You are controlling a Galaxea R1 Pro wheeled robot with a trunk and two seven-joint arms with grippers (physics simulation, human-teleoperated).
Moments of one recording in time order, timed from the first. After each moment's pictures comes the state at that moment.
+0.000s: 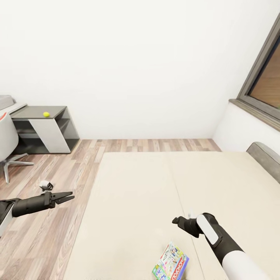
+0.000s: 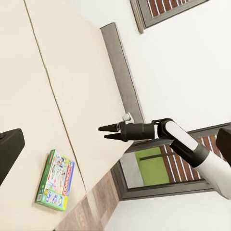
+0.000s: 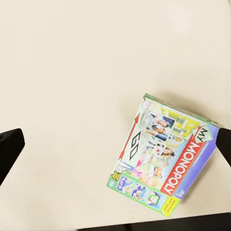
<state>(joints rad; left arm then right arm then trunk) -0.64 0.50 0.16 -0.78 0.22 0.83 -1.56 -0.58 -0.10 0.11 -0.72 -0.78 0.74 -0.22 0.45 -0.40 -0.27</state>
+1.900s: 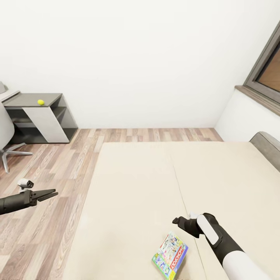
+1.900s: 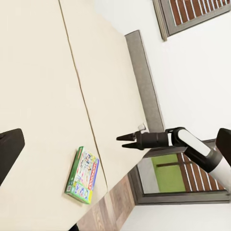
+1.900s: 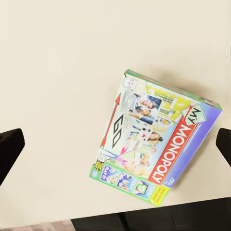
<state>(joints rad) -0.62 0.63 0.19 -0.78 0.28 0.79 -1.57 -0.58 -0.10 0.11 -0.71 -0.78 0.74 -0.22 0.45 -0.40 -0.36</state>
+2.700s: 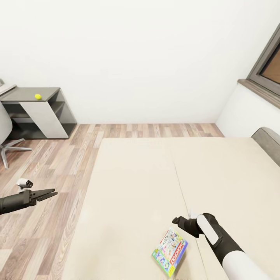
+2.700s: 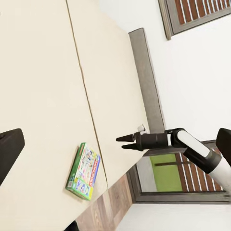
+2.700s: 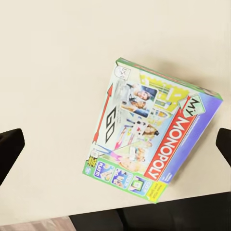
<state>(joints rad) -0.62 0.63 0.19 -0.78 0.28 0.79 -1.57 -0.58 -0.10 0.11 -0.71 -0.78 0.73 -0.22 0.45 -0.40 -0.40</state>
